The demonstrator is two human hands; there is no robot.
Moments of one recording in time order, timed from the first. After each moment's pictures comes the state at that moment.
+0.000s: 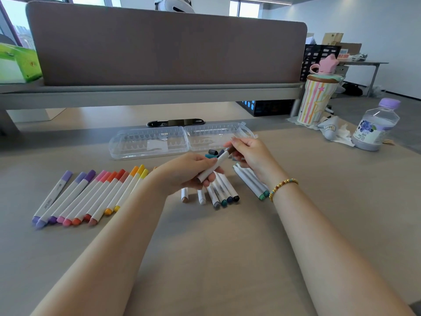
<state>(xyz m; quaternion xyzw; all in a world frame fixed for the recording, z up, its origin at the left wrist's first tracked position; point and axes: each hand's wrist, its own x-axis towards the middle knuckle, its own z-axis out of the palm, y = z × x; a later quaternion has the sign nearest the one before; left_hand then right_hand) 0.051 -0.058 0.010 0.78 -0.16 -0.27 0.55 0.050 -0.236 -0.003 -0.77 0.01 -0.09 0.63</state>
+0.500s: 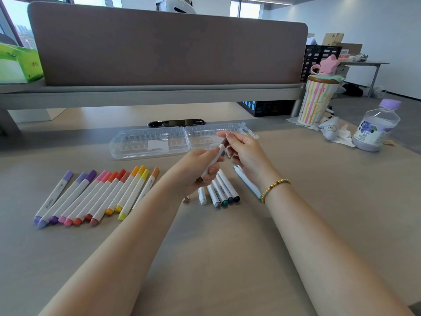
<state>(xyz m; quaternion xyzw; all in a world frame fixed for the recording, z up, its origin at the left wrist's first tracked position) 0.040 -0.074 0.014 0.68 -0.12 -0.24 0.69 0.051 -0.221 -0.001 -0.70 -0.02 -0.09 0.70</state>
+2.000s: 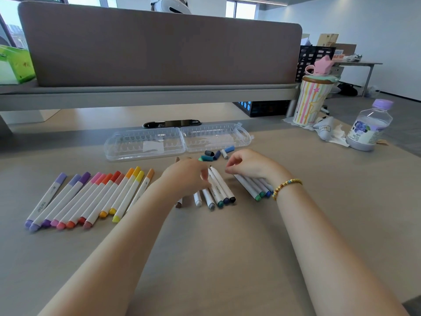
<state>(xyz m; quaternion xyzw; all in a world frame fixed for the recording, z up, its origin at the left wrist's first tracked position) 0.056 -0.070 0.002 0.96 -0.24 -0.05 0.10 0.039 -0.244 0.010 -0.95 0.02 0.05 0.31</state>
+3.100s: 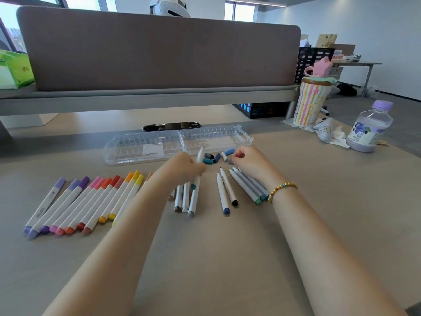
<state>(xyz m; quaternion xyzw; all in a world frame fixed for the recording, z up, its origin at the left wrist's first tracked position) 0.064 -0.068 0.017 0.94 -0.10 -0.11 0.30 0.054 -0.247 -0.004 -0.93 0.07 -0.06 0.36</state>
